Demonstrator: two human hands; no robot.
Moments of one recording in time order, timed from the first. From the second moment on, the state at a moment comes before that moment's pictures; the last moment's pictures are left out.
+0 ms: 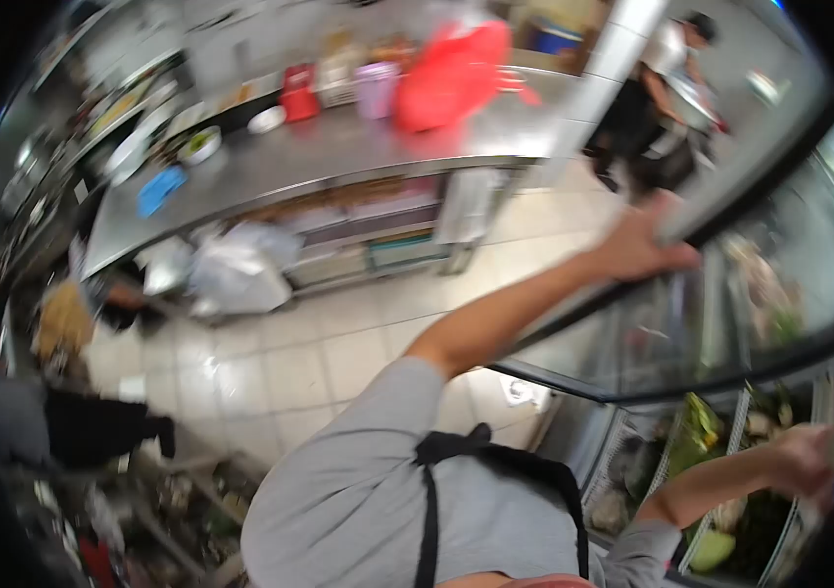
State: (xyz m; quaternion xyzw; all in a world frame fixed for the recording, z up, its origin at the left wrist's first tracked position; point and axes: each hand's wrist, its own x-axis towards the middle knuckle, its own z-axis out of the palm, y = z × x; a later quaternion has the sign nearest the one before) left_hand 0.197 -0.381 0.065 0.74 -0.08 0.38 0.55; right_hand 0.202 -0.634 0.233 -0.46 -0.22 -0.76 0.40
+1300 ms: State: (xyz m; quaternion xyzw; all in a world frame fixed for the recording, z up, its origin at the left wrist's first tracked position) left_hand -0.209 0.187 -0.151 0.01 0.07 0.33 0.94; right_hand -0.020 0.161 -0.043 -0.39 -0.85 0.05 0.34
